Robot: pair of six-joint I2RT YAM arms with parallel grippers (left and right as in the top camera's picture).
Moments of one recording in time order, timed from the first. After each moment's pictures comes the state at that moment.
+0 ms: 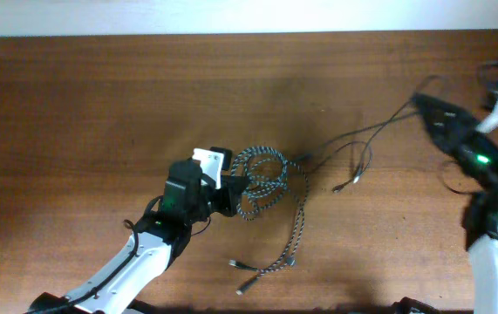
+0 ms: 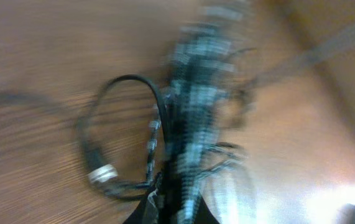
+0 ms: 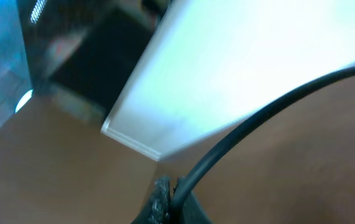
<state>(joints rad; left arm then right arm) -0.37 1.30 0.47 0.22 0.41 -0.39 -0.42 1.07 0.78 0.29 -0.99 0.94</state>
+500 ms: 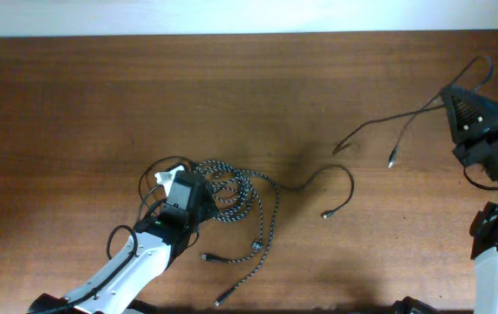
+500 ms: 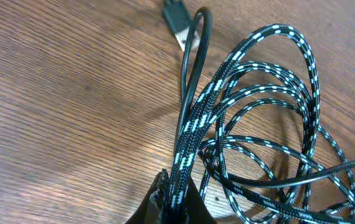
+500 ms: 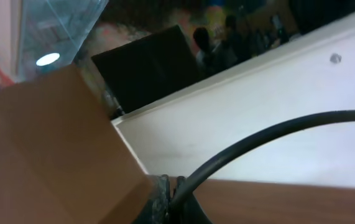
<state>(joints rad) -0.37 1.30 0.47 -0.14 -0.11 -0.79 -0.47 1.03 0.79 0.69 -1.07 0.88</state>
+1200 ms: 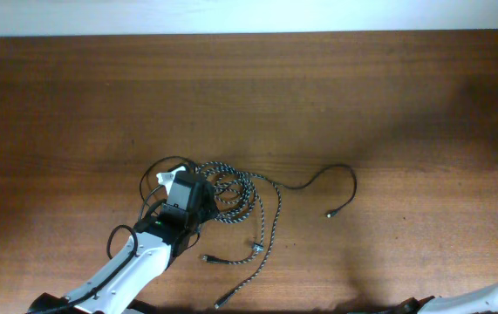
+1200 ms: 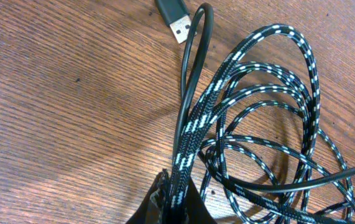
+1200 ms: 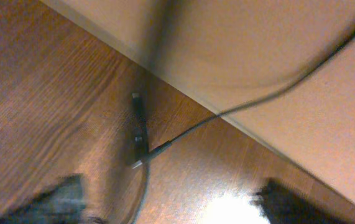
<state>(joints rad) -0.37 1.30 0.47 -0.15 -0.08 -0.79 -0.99 1.87 1.45 -0.42 0.18 -0.08</state>
